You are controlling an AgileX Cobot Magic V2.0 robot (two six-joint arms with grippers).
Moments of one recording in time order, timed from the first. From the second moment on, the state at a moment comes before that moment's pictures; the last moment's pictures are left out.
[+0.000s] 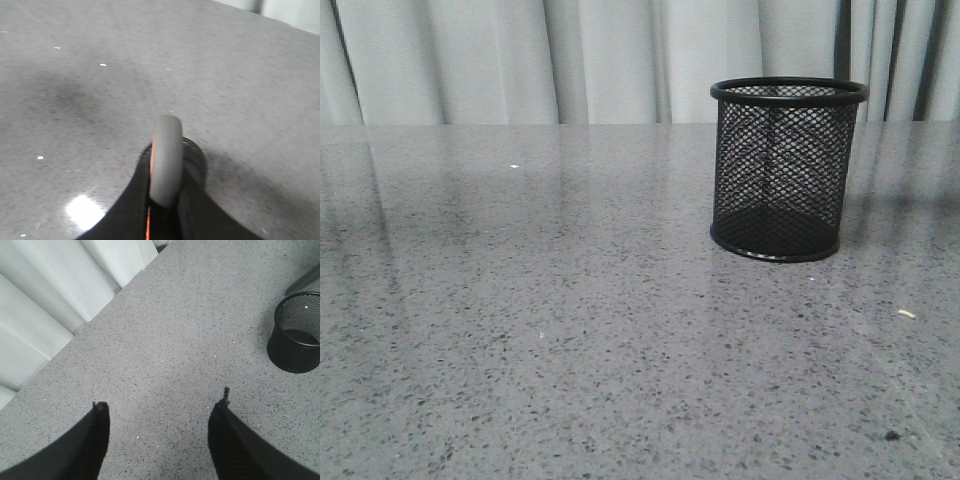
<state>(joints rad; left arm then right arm) -0.21 1.38 -1.77 -0.39 1.22 0.73 0.13 1.25 -1.66 0.44 1.27 -0.33</state>
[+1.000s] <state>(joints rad) -0.21 1.38 -1.77 -0.40 1.21 0.73 0.17 1.31 -1.51 0.36 1.27 -0.29</state>
